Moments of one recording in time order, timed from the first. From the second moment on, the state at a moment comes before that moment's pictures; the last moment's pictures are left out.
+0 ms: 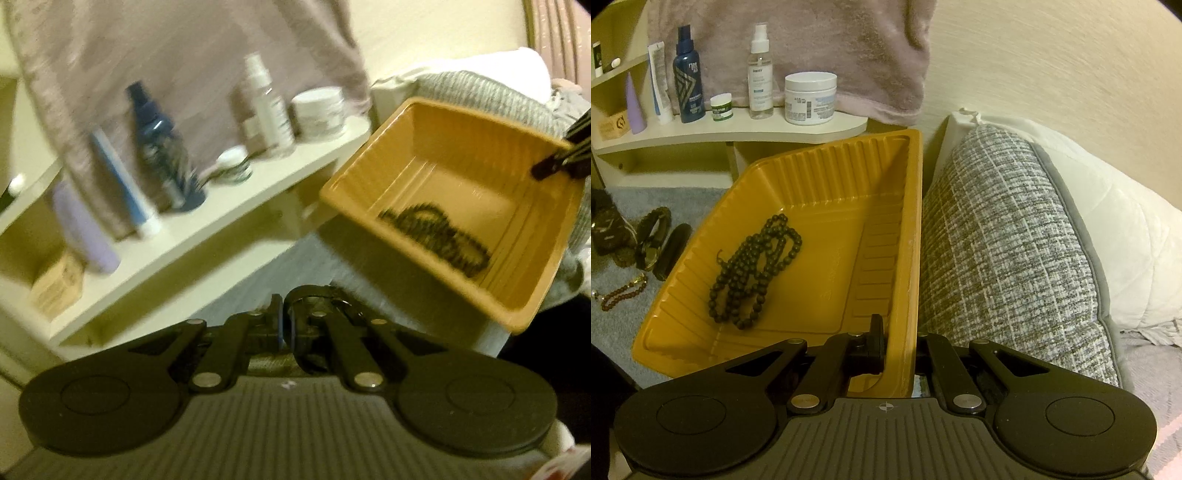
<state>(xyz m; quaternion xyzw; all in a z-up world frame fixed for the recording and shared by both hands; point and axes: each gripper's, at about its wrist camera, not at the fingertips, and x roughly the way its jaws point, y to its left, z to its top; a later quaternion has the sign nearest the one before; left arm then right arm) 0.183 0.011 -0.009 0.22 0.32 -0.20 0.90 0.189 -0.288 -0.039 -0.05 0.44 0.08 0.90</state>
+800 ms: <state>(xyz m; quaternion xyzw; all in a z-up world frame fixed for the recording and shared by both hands) 0.200 -0.097 0.002 0.21 0.29 -0.31 0.88 0.189 -0.290 -0.041 -0.05 0.43 0.08 0.90</state>
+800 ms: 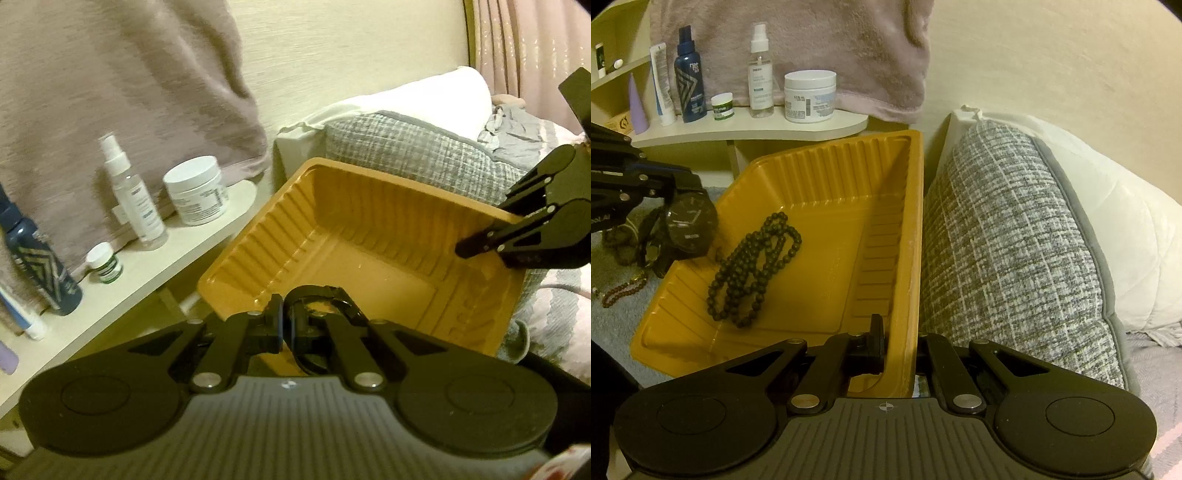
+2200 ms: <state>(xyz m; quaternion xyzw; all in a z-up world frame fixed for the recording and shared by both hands) 0.183 0.005 -0.018 0.16 0.34 -0.17 0.91 0.190 -0.291 -0.045 -0.05 0.44 0.08 0.89</state>
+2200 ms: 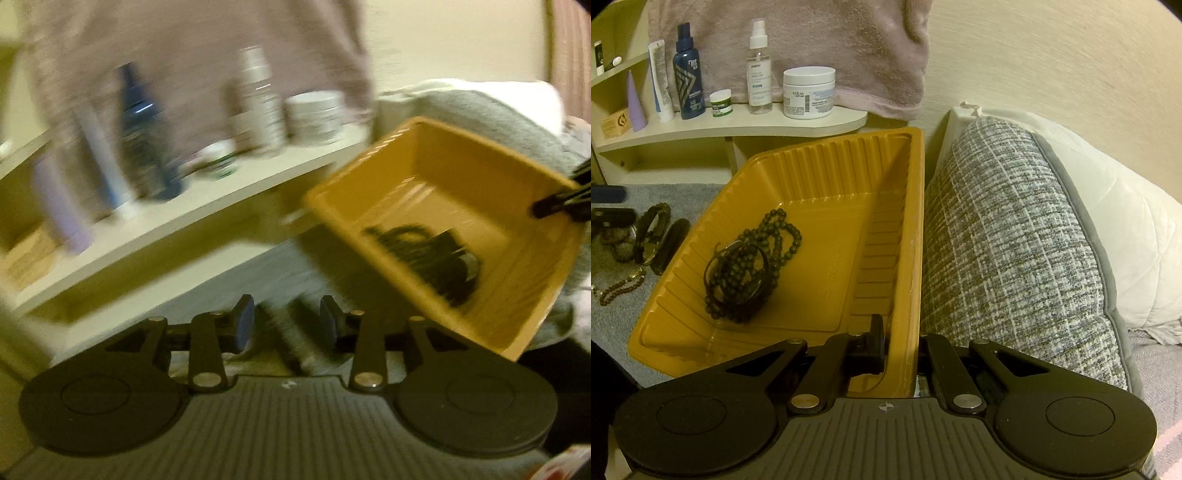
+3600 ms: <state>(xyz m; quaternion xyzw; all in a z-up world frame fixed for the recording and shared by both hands) 0.132 0.031 -0.080 0.14 0.38 -0.13 0.91 0.193 -0.293 -0.051 -0.05 0.44 0.07 0.89</state>
